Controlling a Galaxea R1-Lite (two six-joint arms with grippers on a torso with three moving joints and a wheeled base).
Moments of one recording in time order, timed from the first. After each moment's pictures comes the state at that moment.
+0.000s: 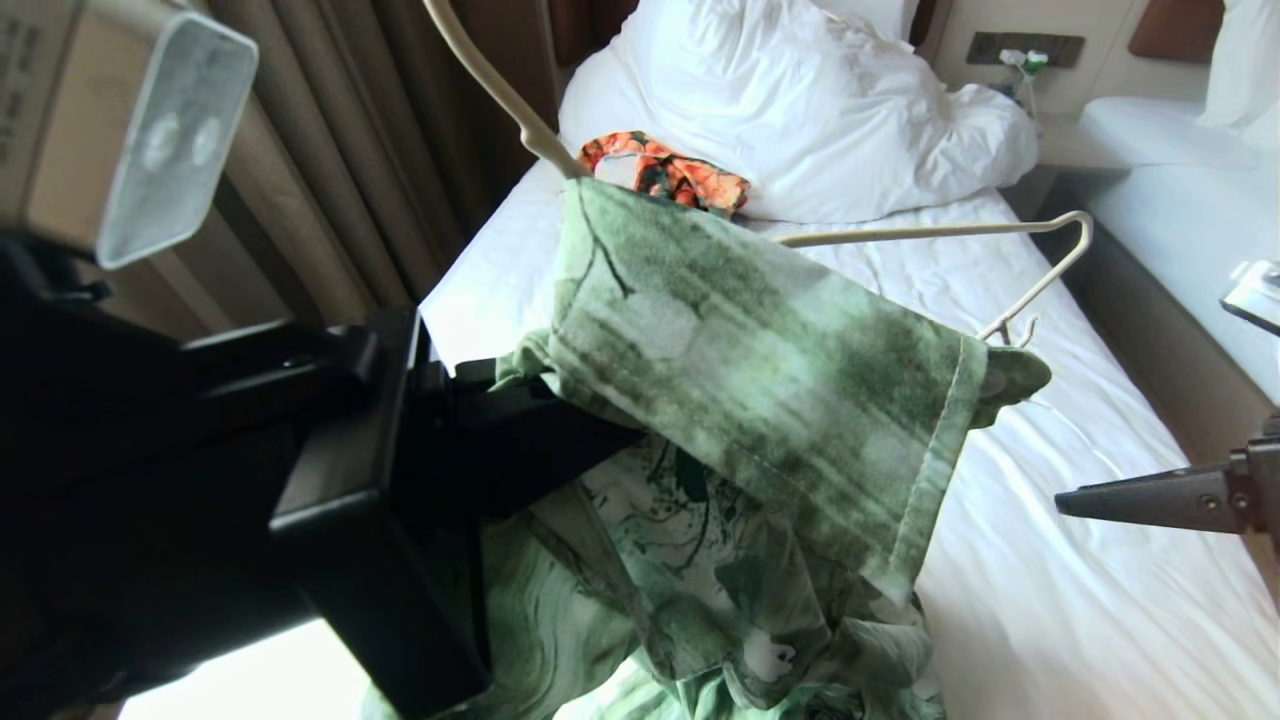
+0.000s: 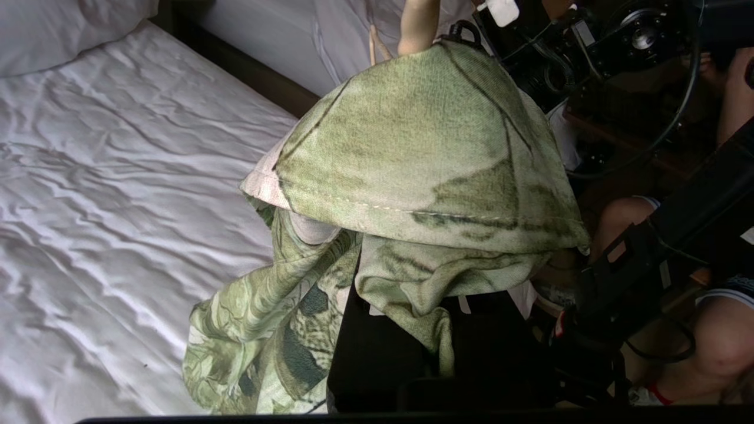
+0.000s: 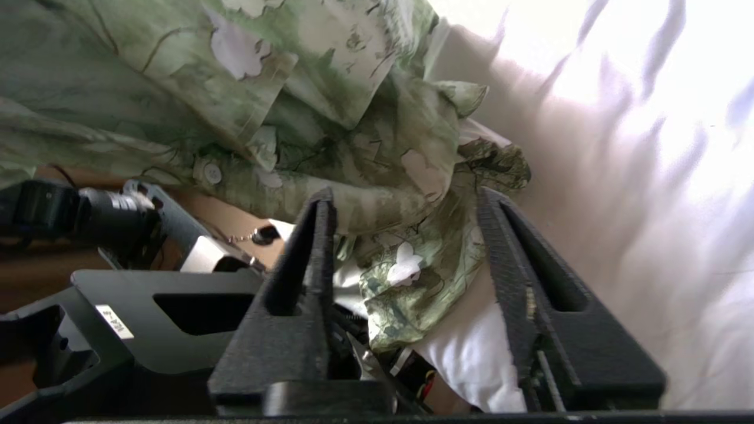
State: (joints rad) left arm -1.06 1.25 -0.81 -0.54 -0.09 -0.04; right arm 0.19 1.26 -1.08 0.48 0.56 0.05
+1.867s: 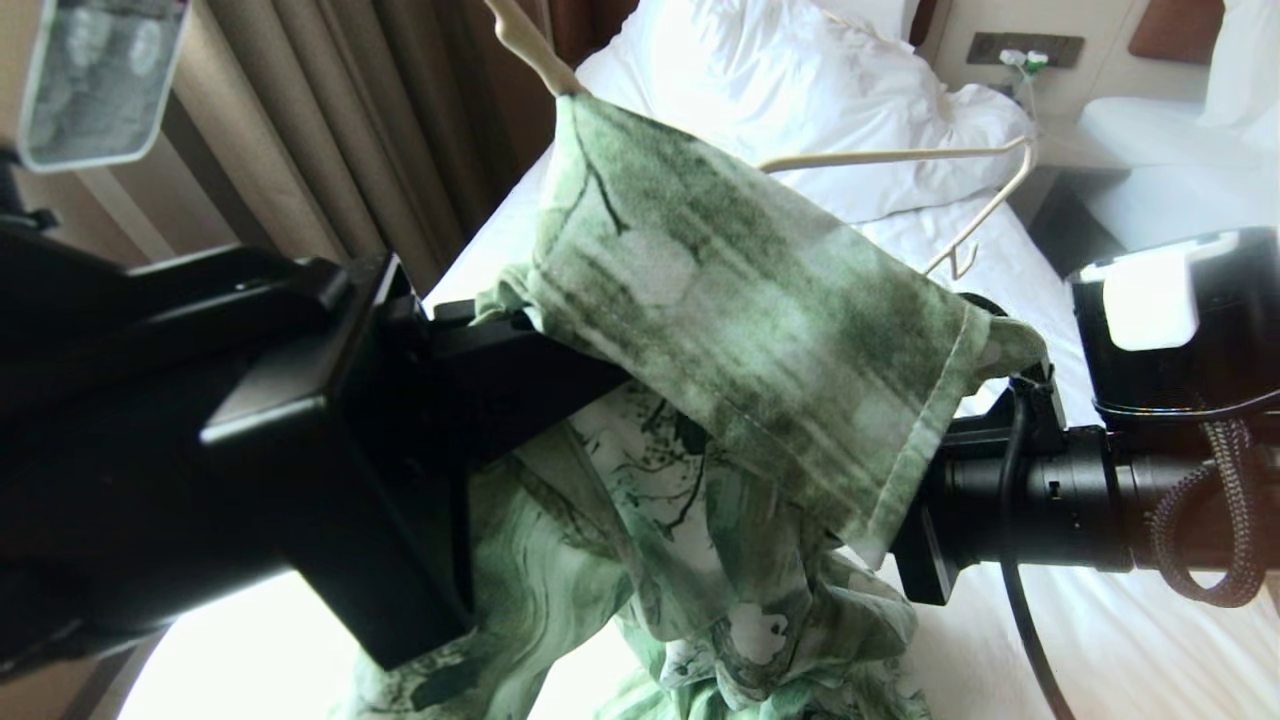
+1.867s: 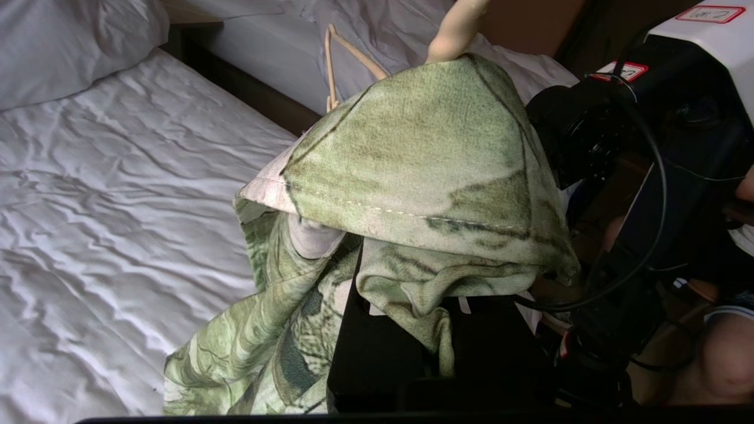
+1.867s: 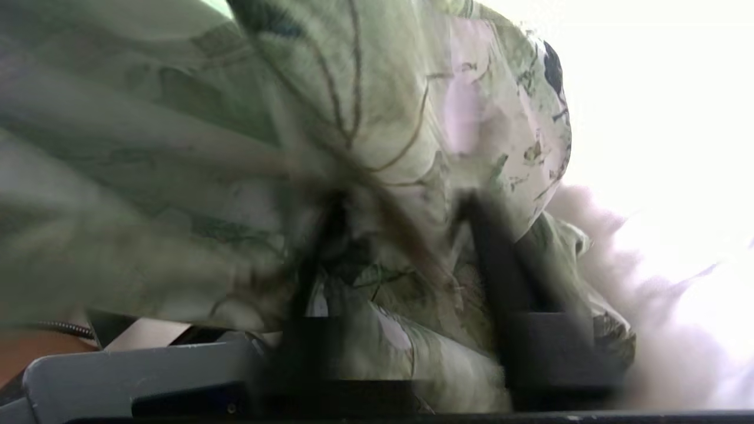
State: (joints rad) left arm -1.06 1.25 -0.86 -0.53 -0.09 -0.02; right arm 0.72 1.51 -1.05 0.00 0.23 0.11
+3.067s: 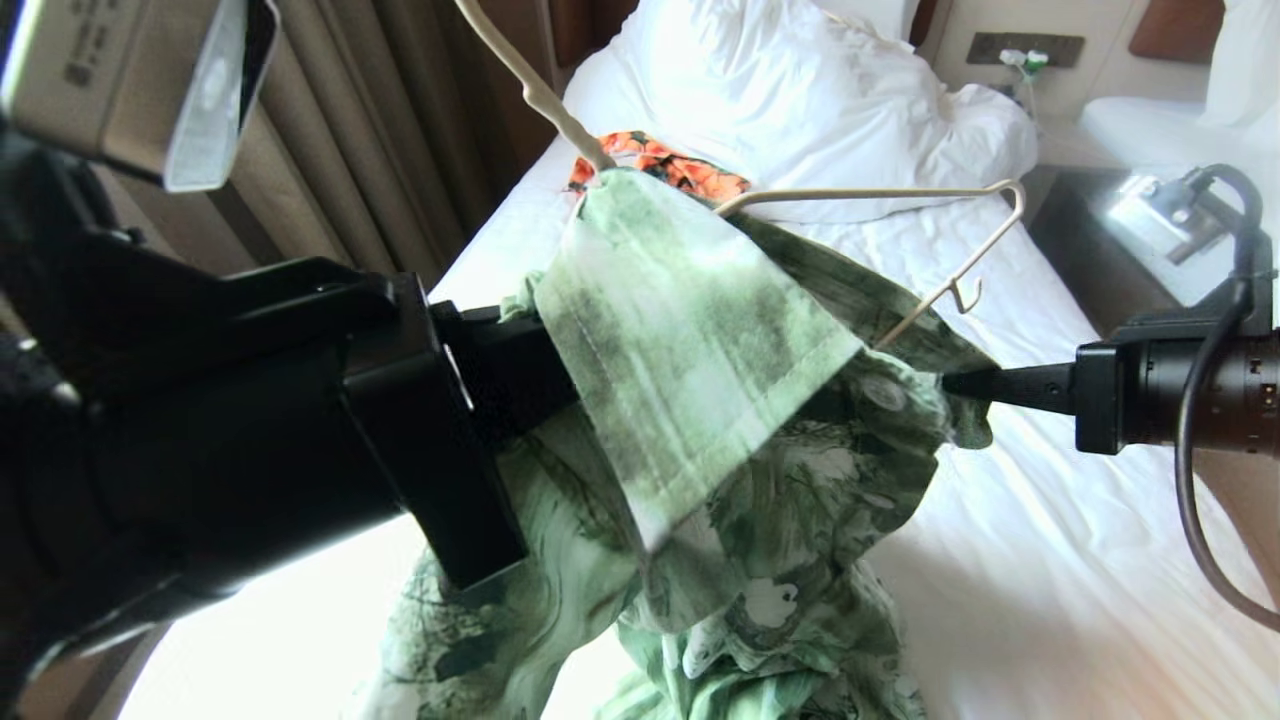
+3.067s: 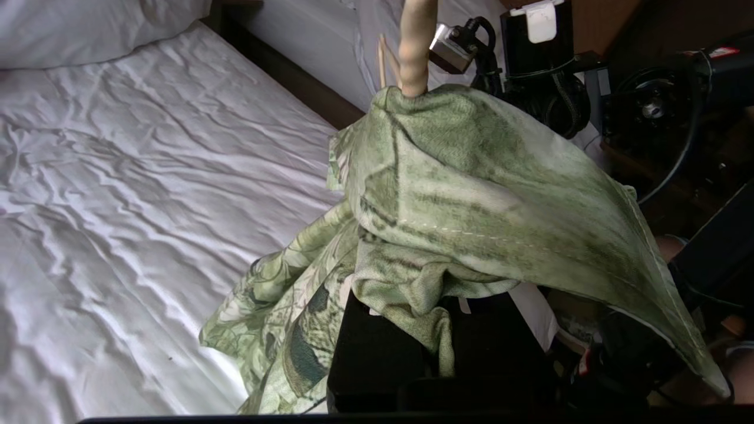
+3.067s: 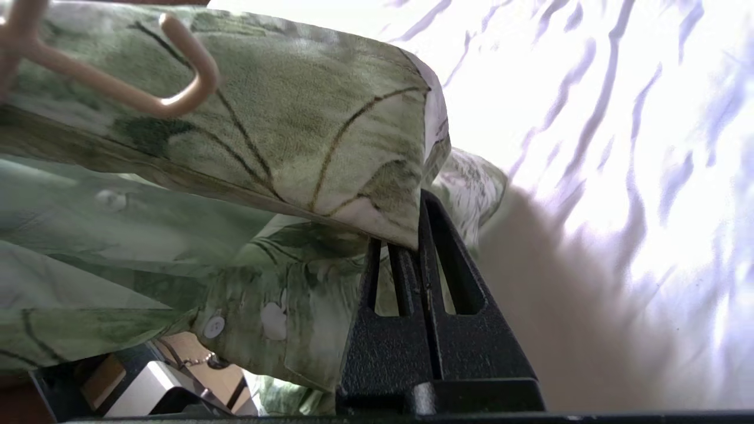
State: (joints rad) left arm -1.03 1.28 -0.86 -0.54 -0.02 -0.08; right arm 0.32 1.39 -1.05 0.00 0.40 0.13
